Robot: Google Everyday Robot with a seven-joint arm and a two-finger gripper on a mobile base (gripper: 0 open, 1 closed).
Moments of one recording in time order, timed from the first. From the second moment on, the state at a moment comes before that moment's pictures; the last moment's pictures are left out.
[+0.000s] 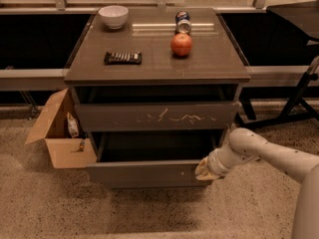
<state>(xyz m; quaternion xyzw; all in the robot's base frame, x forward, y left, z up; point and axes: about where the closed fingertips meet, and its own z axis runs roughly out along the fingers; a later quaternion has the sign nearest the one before) 0.566 -0.188 0.427 -0.72 0.64 0.15 0.21</state>
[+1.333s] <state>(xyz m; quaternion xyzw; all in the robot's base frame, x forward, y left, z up) 0.618 -0.200 0.432 -0.70 0.67 0.08 0.25</state>
